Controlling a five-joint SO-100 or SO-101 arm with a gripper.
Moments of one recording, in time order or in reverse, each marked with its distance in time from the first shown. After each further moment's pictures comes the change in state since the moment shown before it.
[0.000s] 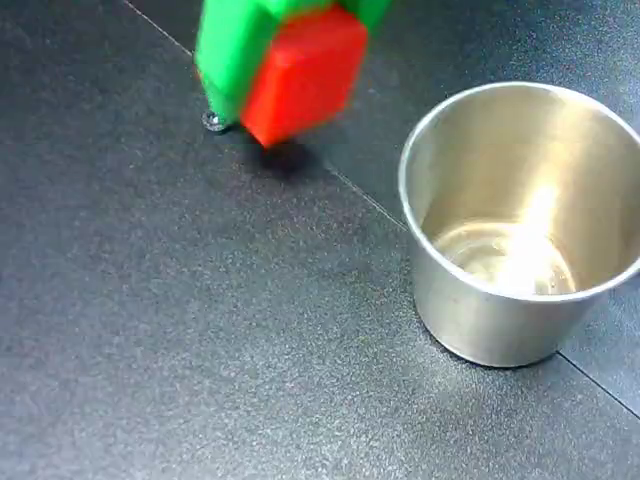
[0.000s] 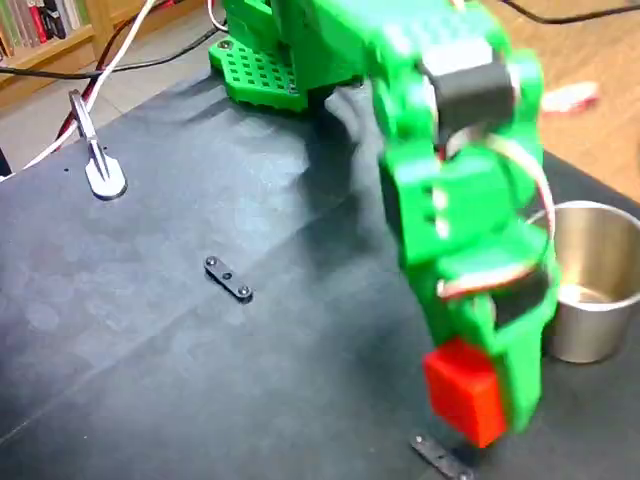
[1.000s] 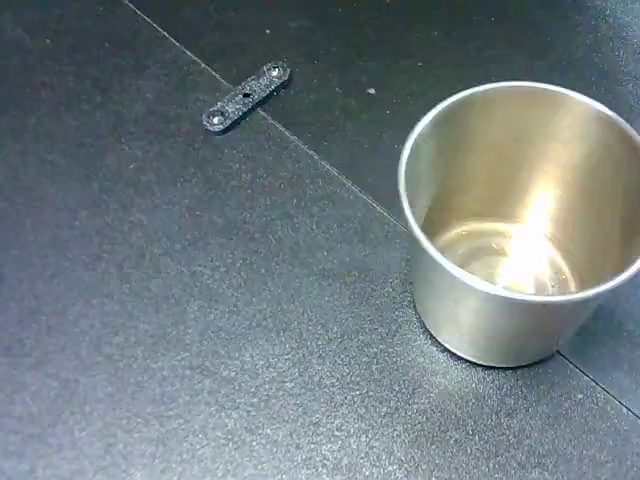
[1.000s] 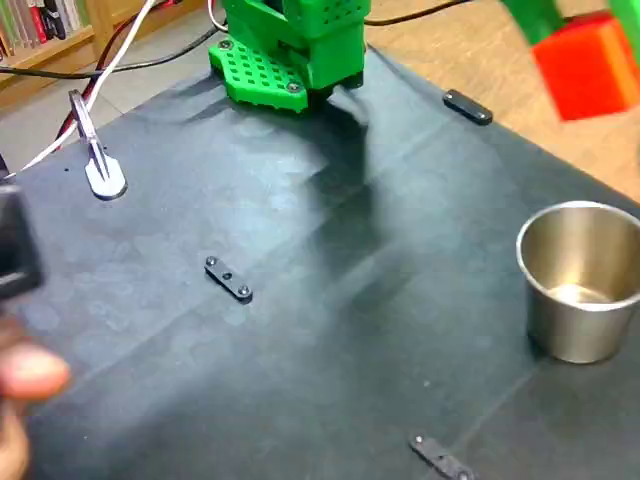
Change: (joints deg) arm -17.3 46.2 27.2 0.3 5.7
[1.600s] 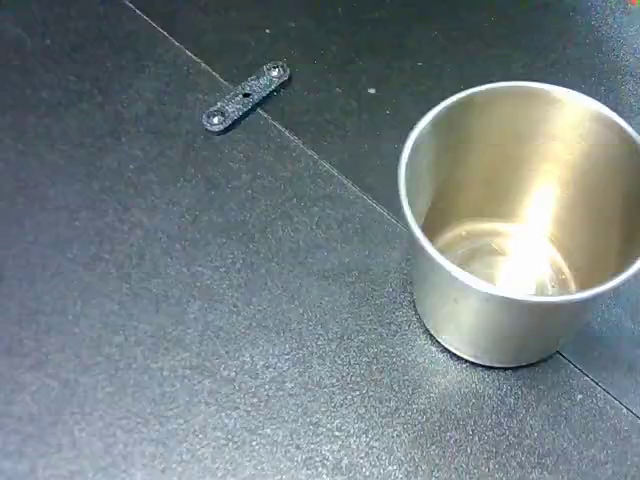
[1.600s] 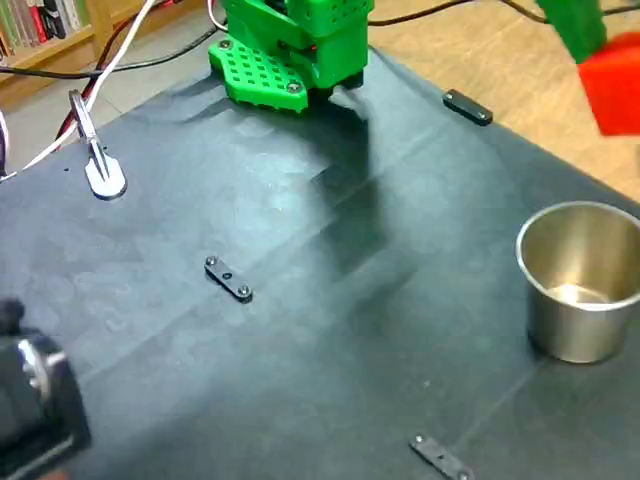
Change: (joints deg) arm -3.5 -5.0 0.2 0.0 5.5
